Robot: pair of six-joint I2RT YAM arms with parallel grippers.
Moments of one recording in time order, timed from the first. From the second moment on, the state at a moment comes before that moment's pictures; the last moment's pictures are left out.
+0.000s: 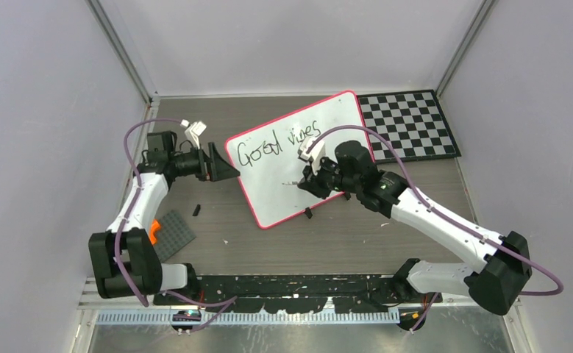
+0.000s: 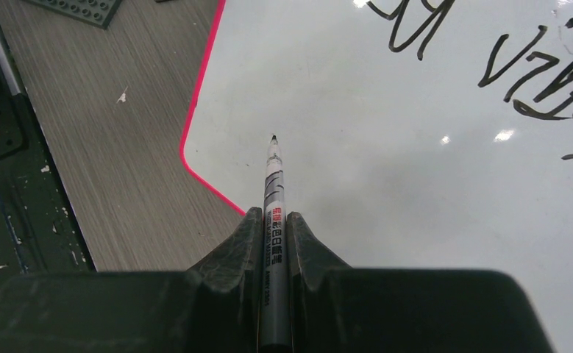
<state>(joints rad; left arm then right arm) 0.09 1.29 0.92 -0.43 1.06 -0.08 0.76 1.18 0.99 -0.28 -0.27 -0.17</state>
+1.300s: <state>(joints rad) -0.03 1.56 1.00 -0.22 1.14 -0.18 0.85 1.43 1.05 -0.08 -0.25 -0.10</state>
